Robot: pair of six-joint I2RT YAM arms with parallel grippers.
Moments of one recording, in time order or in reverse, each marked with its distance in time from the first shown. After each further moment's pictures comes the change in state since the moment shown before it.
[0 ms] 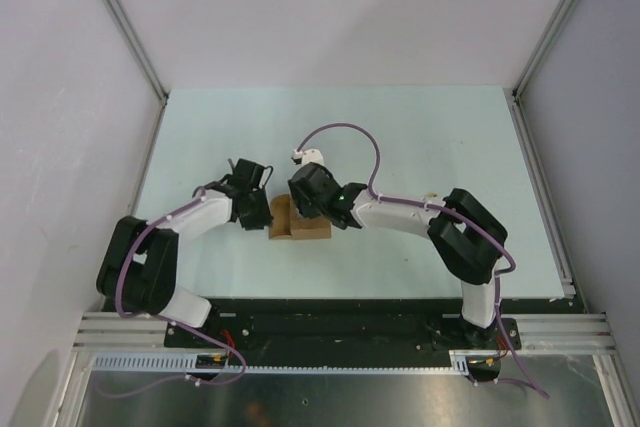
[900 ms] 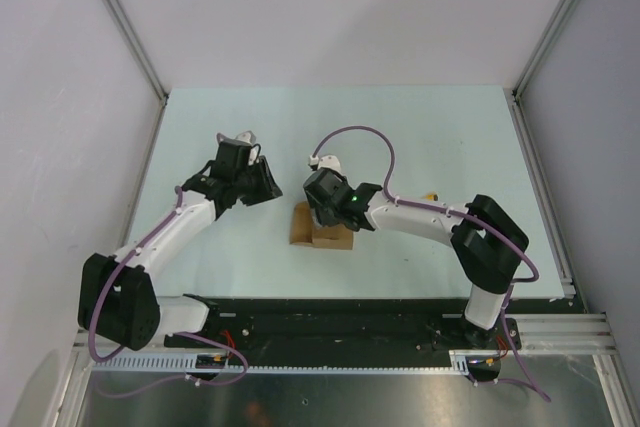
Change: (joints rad) left arm 0.002 -0.210 0.131 -0.014 0.106 0.000; right arm 0.003 -0.131 -0.069 -0.211 0.043 0.042
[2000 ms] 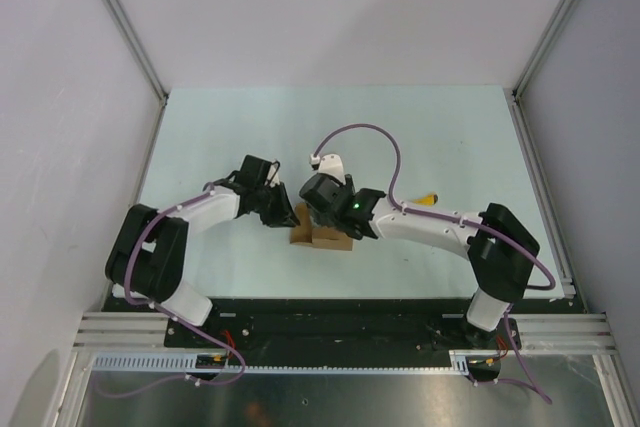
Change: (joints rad) left arm -0.034 0.268 -0.089 0.138 0.279 -0.055; right arm 0.057 -0.080 -0.005 -0.028 0.161 0.056
